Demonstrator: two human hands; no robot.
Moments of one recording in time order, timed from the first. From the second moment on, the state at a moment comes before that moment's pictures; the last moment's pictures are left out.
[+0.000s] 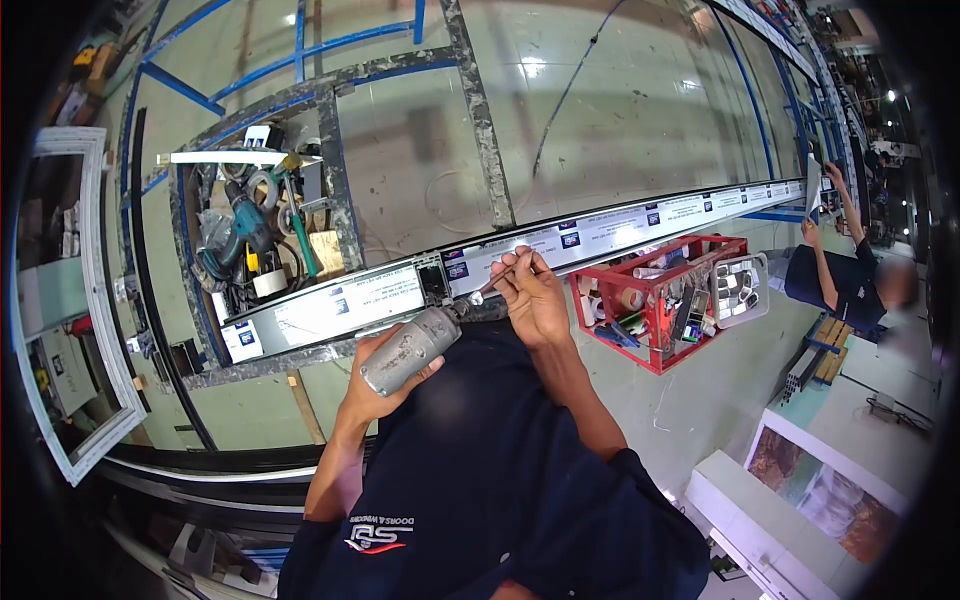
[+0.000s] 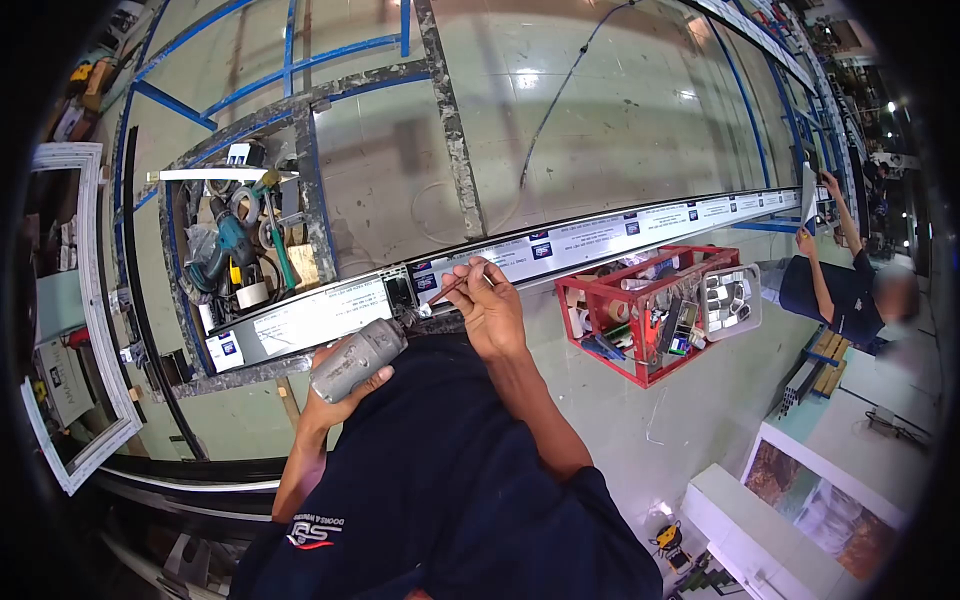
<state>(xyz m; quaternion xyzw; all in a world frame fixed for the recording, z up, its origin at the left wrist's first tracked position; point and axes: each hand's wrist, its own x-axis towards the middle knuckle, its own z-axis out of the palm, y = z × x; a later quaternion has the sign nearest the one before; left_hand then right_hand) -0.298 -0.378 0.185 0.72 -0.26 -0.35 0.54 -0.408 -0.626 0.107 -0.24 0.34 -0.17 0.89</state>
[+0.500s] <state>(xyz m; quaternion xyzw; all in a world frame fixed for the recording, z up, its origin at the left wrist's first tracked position) -0.289 -0.377 0.183 0.74 -0.27 -0.33 0.51 -0.394 -0.613 0.081 -0.20 0.39 -0.15 0.89</state>
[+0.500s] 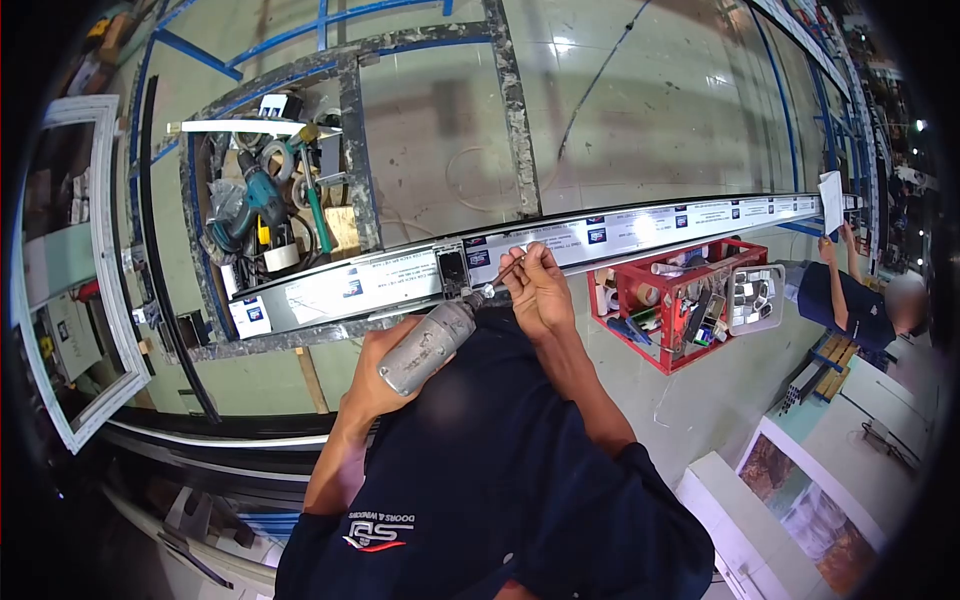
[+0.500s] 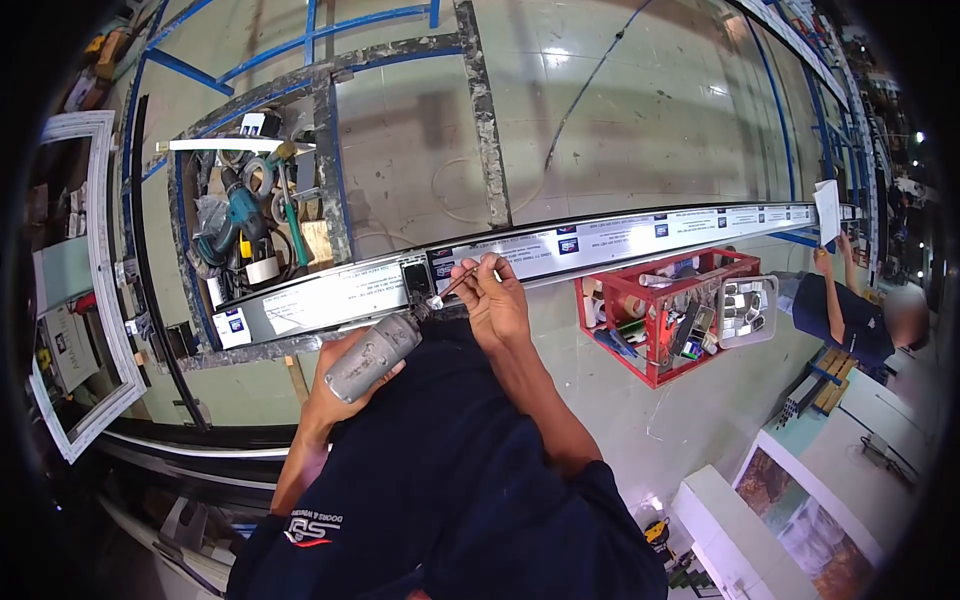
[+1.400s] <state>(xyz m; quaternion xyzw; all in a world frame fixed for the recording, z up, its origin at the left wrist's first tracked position) -0.272 -0.424 0.257 0.85 -0.29 -0.41 0.16 -0.362 -0.619 0.048 -0.15 0.36 0.26 0.88</state>
